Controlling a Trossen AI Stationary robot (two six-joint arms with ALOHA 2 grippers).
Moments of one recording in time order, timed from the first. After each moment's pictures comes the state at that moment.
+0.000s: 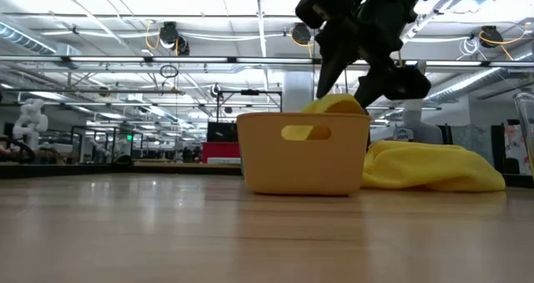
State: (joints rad) left arm -0.27 1.06 1.24 -0.93 -0.22 -0.62; right arm 0.14 1.61 1.11 -0.51 -0.01 1.28
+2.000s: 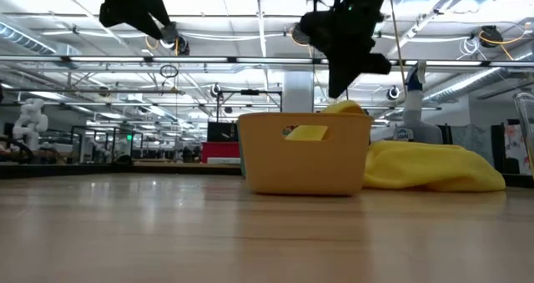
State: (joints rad) left arm -0.16 1.06 1.07 -0.89 -0.31 -0.73; right arm -0.11 1.65 1.39 -0.95 0.09 0.73
